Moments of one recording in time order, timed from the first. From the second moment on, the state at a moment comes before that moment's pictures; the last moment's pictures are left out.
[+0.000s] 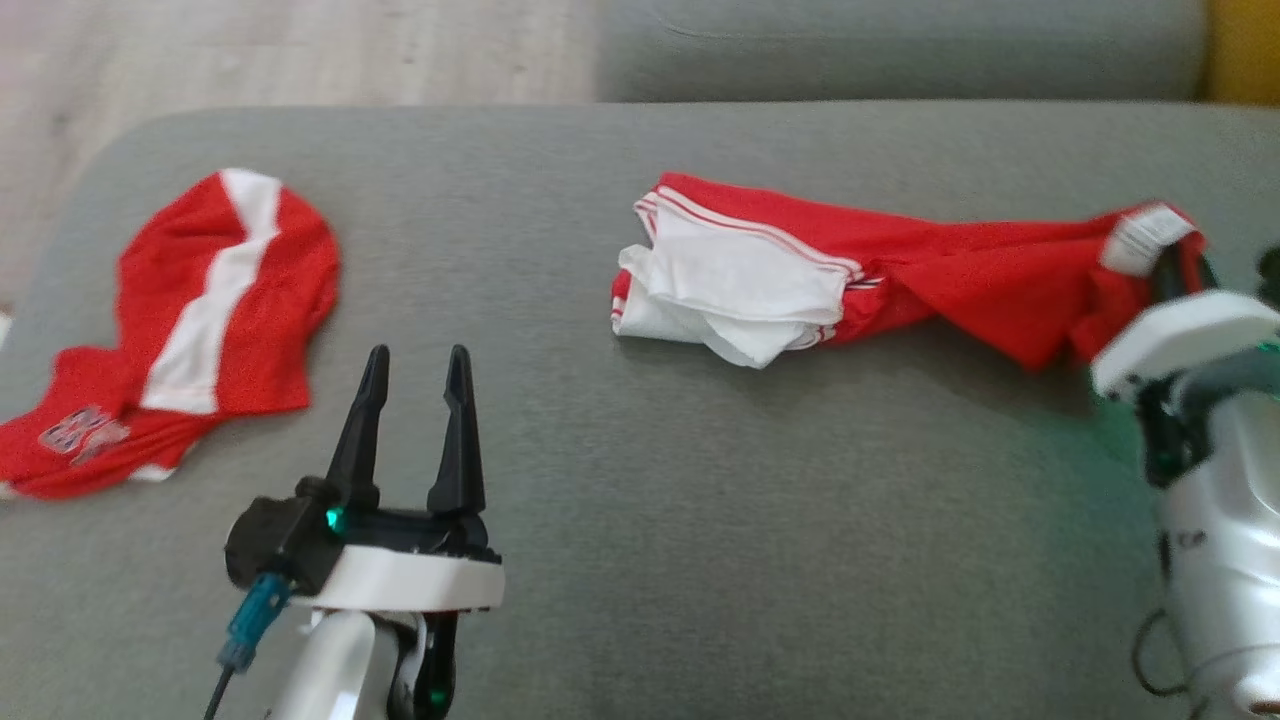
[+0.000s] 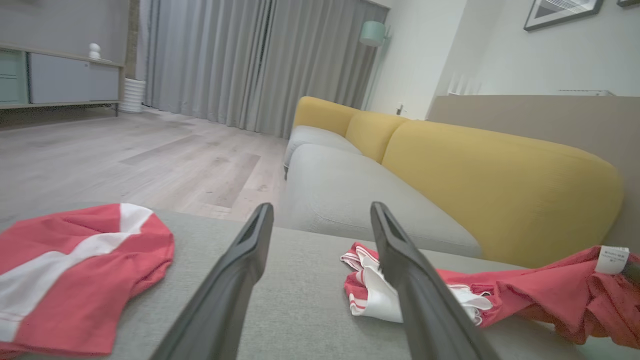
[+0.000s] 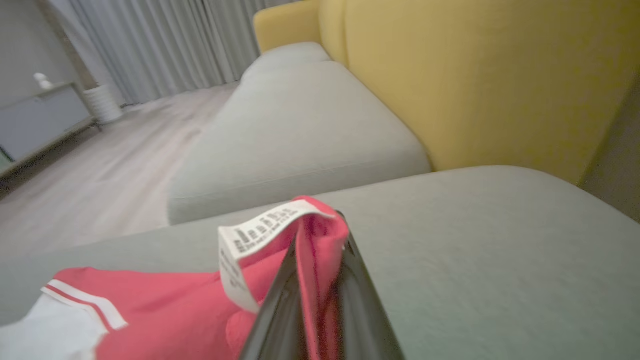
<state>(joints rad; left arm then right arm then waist) -0.15 0.05 -0.26 0.16 -0.36 -0.04 -0.25 -0.63 -0.17 -0.23 0.90 0.10 0.13 -0.13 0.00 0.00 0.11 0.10</state>
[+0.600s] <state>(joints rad) -0.19 0.05 -0.27 0.16 -0.35 -0.04 -0.25 -0.59 -0.07 -0.30 0.63 -0.12 0.13 -0.23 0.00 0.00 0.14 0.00</state>
